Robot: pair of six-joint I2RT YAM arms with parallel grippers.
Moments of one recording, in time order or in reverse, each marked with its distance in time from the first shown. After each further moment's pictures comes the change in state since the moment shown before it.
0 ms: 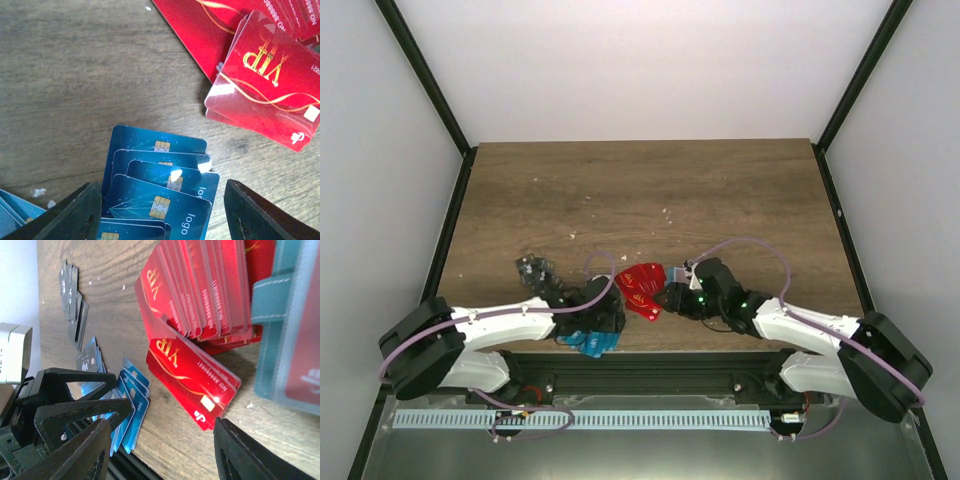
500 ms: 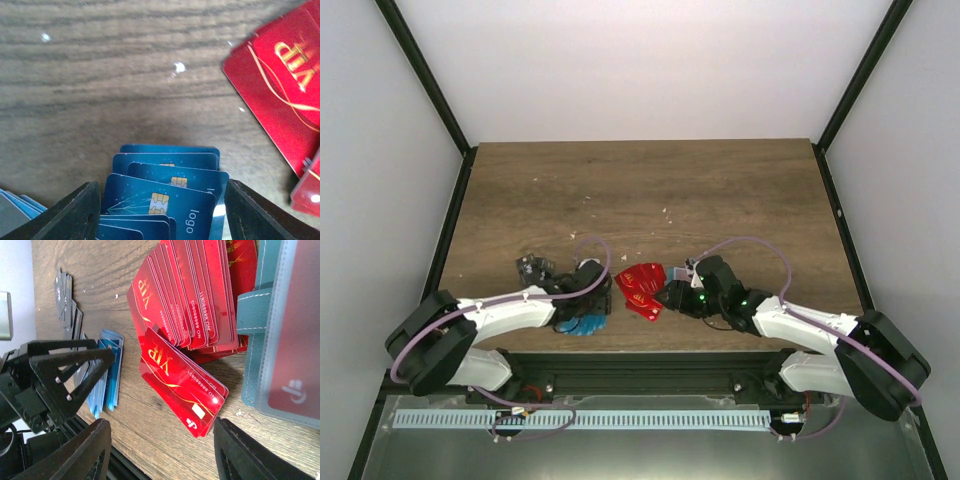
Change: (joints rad) left arm 0.175 0.064 0.023 0.013 -0.097 0.160; right arm -0.016 0.013 0.005 0.000 0.000 -0.004
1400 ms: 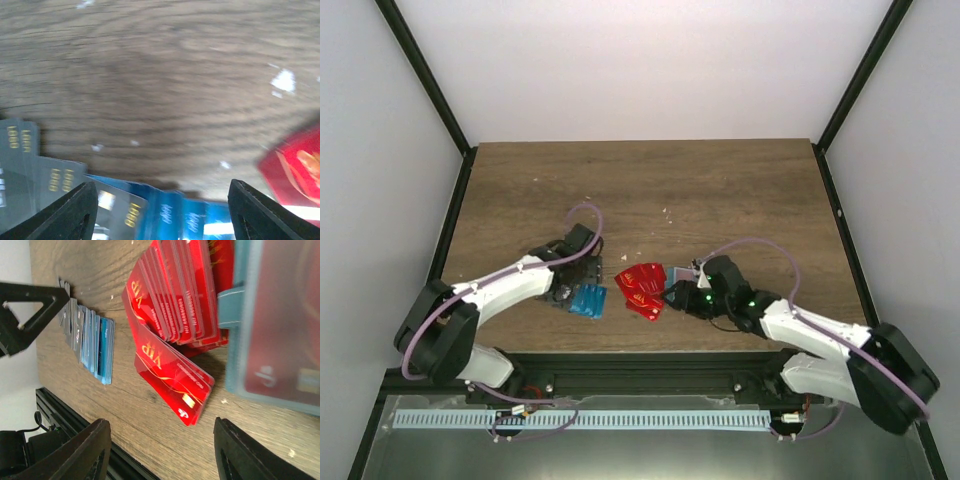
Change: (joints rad) left arm 0.141 0.044 0.246 -0.195 -0.048 0.152; right arm -0.054 -0.124 -0.029 -0.093 -0.019 -0.012
